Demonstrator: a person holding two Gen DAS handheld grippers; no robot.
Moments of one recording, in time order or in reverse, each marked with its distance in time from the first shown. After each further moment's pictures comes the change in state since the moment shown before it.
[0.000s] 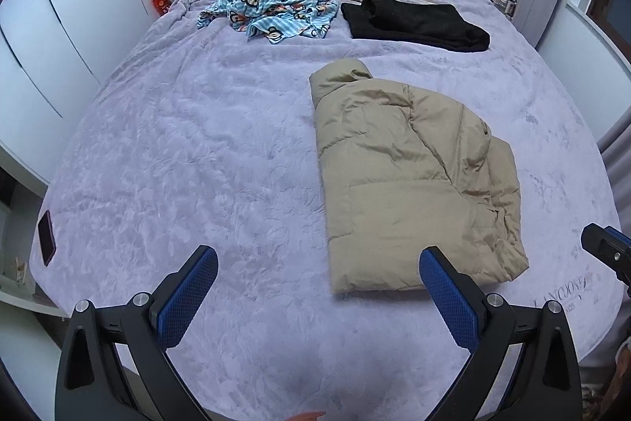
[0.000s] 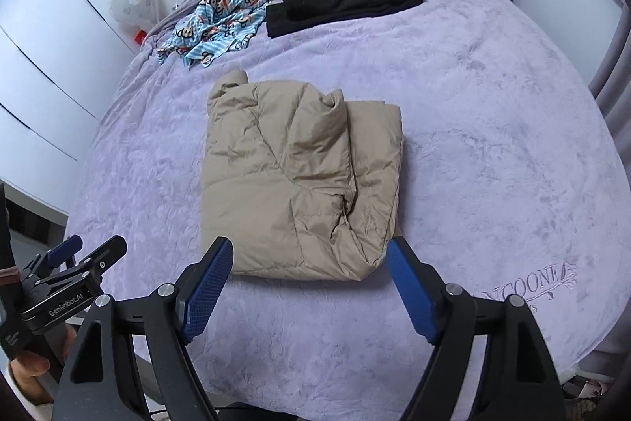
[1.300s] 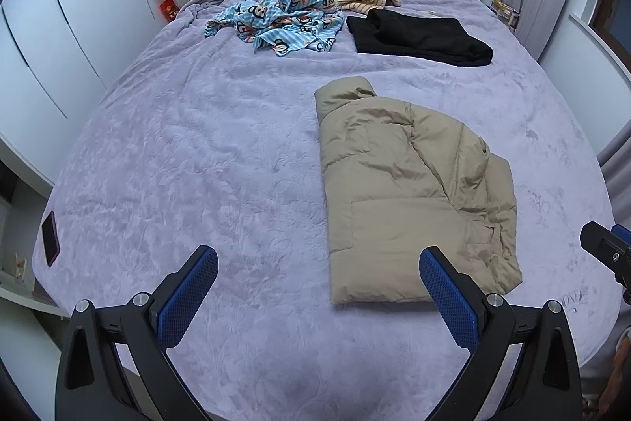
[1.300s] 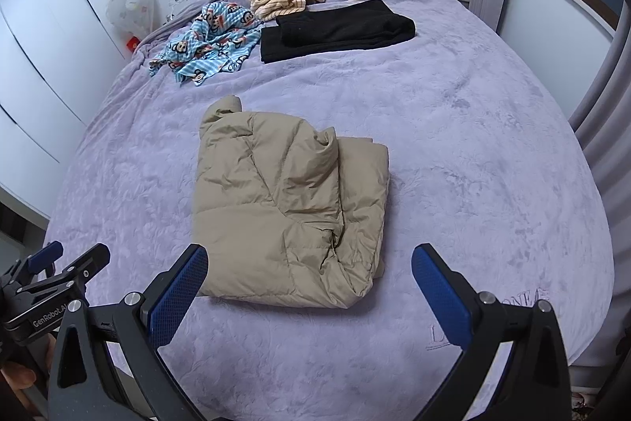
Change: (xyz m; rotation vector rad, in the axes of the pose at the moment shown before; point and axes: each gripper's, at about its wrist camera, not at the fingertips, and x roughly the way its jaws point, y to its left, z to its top) left arm -0.019 0.001 0.001 -0.038 -0.039 0.012; right arm -0.020 0.023 0.013 -0.042 -0.067 -0.085
